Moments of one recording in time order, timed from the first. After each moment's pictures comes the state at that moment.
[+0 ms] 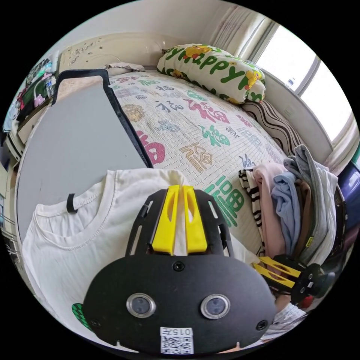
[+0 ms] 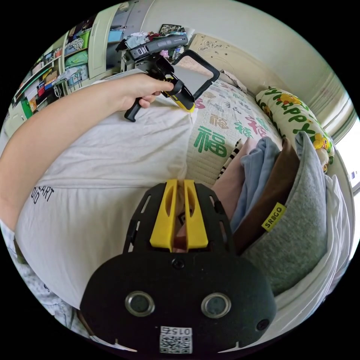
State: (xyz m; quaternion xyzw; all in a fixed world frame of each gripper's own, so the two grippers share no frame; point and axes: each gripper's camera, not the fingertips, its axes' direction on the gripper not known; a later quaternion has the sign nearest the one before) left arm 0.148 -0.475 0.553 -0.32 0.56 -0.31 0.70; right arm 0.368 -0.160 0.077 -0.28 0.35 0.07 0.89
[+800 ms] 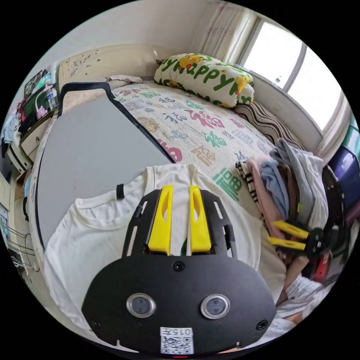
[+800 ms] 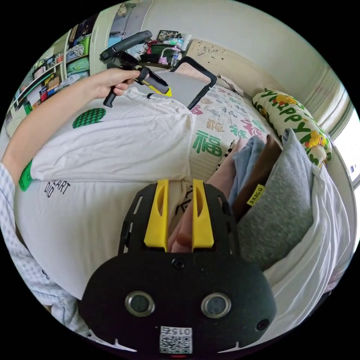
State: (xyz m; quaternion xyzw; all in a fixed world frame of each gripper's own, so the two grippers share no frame) left arm 0.071 -0.410 0.499 -0.29 0.60 -0.25 0.71; right arm 0.342 -0.144 0.018 -0.22 0.34 0.05 0.91
